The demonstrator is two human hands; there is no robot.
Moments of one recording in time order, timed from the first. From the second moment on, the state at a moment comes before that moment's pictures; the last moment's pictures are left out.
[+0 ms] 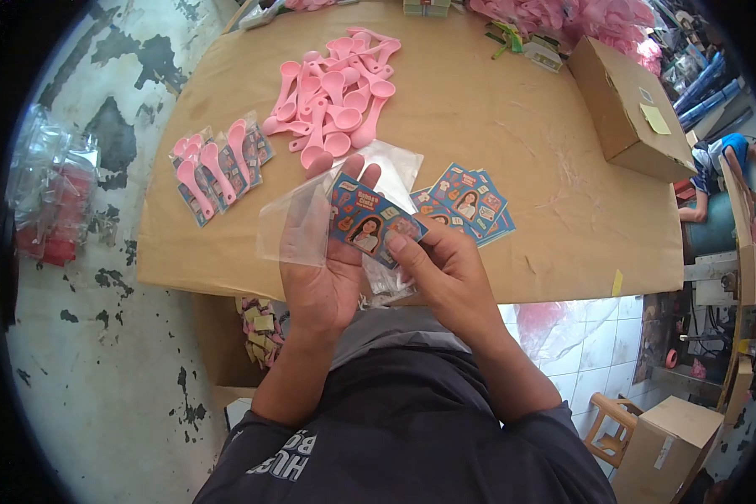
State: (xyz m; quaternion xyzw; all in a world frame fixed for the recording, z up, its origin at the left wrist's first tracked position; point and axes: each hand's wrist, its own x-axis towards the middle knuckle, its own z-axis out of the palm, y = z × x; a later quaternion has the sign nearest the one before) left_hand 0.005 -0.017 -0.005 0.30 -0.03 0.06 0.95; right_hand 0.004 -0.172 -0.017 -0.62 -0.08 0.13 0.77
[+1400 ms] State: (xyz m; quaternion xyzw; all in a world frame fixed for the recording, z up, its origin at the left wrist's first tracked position) left_hand -0.001 -0.026 -0.009 0.29 -0.14 0.07 0.94; right_hand 0.000 -0.142 -0.018 -0.54 -0.05 0.03 0.84
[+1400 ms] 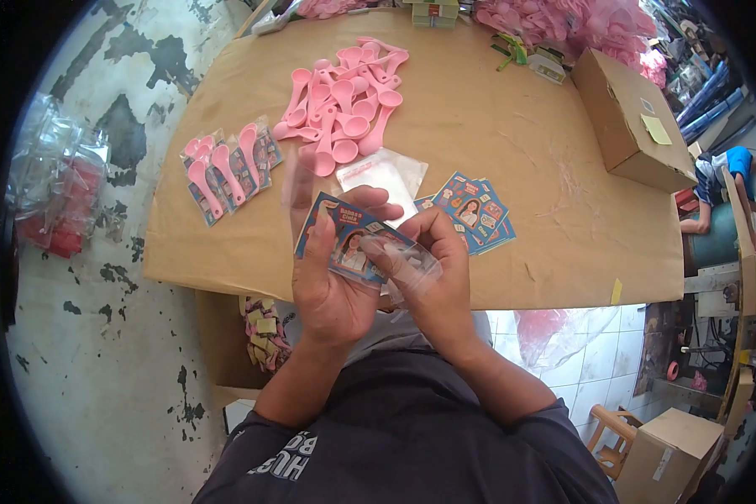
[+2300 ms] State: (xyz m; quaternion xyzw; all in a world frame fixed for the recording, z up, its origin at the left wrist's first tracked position) left_hand 0.003 -0.012 0.002 0.26 -0.14 0.13 0.95; right_hand -0.004 -0.123 -0.005 -0.56 -0.04 0.09 0.82
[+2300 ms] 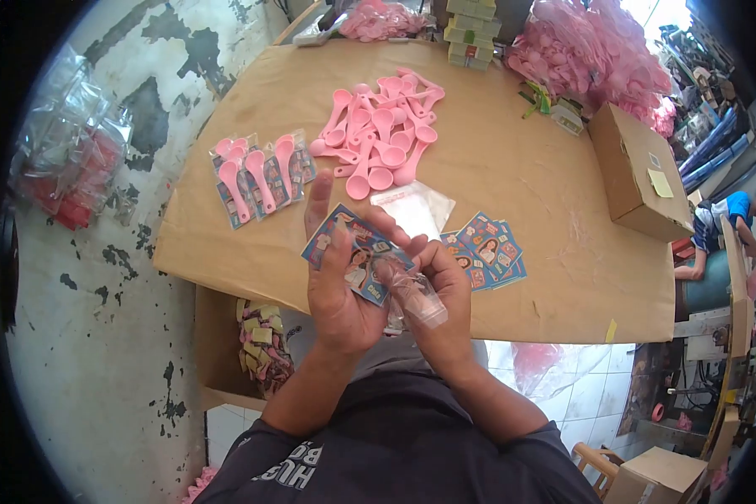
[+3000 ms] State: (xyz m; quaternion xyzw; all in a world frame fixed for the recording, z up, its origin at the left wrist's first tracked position) left_hand 0.033 0.055 -0.017 0.18 0.10 0.17 0.96; right_hand 0.018 -0.177 0.055 -0.76 -0.37 0.02 0.53
